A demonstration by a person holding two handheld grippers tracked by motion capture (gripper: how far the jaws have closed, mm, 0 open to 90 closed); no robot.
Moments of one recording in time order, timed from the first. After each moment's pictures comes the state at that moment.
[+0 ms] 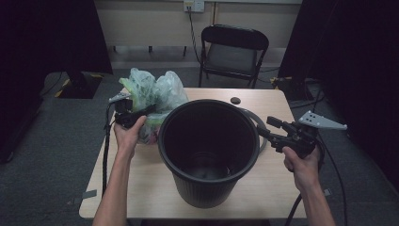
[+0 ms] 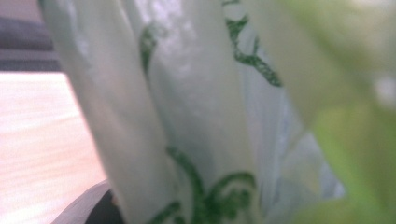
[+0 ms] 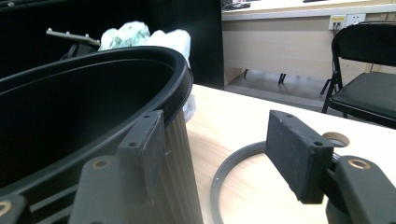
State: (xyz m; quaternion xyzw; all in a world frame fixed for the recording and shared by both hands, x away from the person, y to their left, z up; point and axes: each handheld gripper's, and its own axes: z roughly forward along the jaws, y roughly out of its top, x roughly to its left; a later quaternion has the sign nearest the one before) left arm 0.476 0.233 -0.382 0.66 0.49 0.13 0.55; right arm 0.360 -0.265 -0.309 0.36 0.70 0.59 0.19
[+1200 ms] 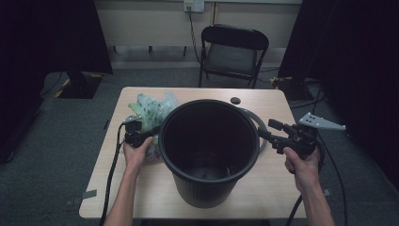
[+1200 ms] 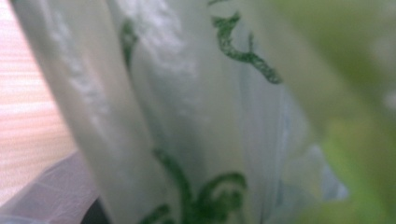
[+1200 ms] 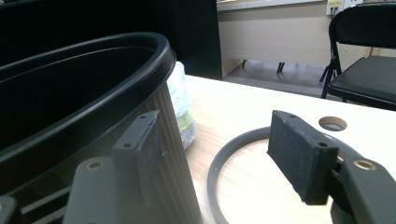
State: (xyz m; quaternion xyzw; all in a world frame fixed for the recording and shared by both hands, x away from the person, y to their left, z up) left arm 0.467 0.221 -0.465 0.68 0.53 0.12 0.50; right arm 0.364 -0.273 -0.320 0.39 0.70 0.58 0.17
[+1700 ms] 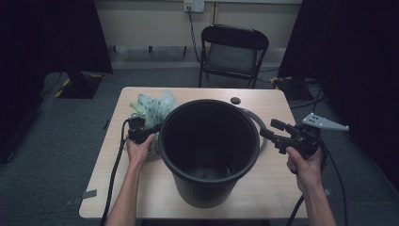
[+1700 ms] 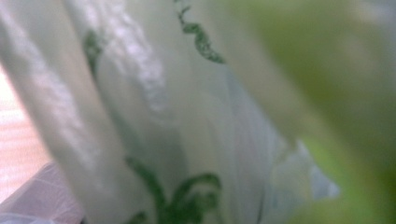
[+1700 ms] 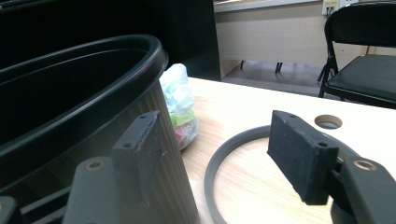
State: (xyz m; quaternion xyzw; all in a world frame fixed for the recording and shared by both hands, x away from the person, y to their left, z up) left arm 0.492 0.216 -0.467 0.68 0.54 0.13 0.48; right arm 0.364 -0.281 -0.321 0.39 0.69 0.58 0.17
